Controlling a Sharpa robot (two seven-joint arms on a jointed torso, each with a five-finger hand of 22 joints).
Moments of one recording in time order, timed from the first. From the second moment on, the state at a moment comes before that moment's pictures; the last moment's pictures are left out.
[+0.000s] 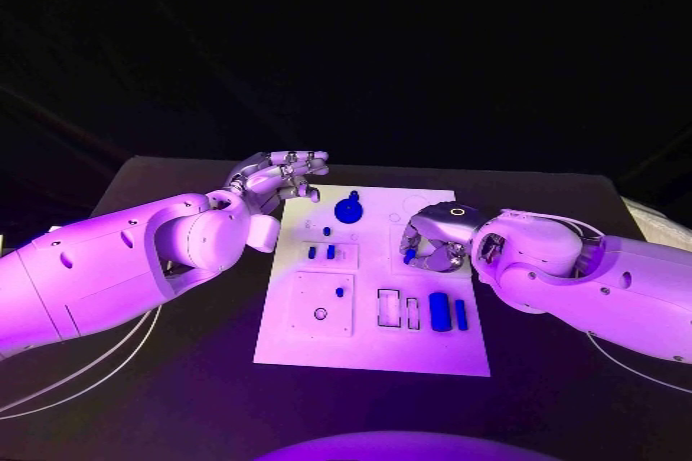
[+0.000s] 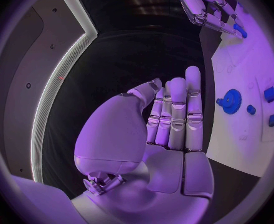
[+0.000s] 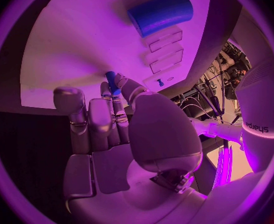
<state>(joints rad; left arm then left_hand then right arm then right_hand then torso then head) 1.19 -0.79 0.01 1.48 0.06 -0.22 0.29 1.36 -0.08 0.42 -0.04 0.14 1.01 0.18 0.13 0.09 1.07 0.10 0.35 0.16 1.18 0.02 1.01 0.52 0.17 1.20 0.11 0.49 0.90 1.14 -0.88 -0.02 1.67 -1.76 -0.13 -0.19 1.35 -0.06 0.36 -0.06 0.13 1.14 0.12 0.10 0.09 1.12 0.06 0.21 0.06 1.46 -0.01 1.17 1.06 0.13 1.35 0.09 1.10 0.76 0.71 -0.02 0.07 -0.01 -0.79</state>
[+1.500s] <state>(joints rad) 1.19 -0.78 0.01 1.47 0.04 -0.21 0.28 1.36 -0.08 0.42 -0.04 0.14 1.01 0.18 0.13 0.09 1.07 0.11 0.35 0.16 1.17 0.02 1.01 0.52 0.17 1.20 0.11 0.49 0.90 1.08 -0.76 -0.02 1.81 -1.59 -0.29 -0.14 1.35 -0.04 0.46 -0.09 0.07 1.16 0.12 0.12 0.11 1.19 0.06 0.18 0.07 1.47 -0.03 1.20 1.08 0.13 1.37 0.07 1.14 0.81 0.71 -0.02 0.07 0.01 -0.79</state>
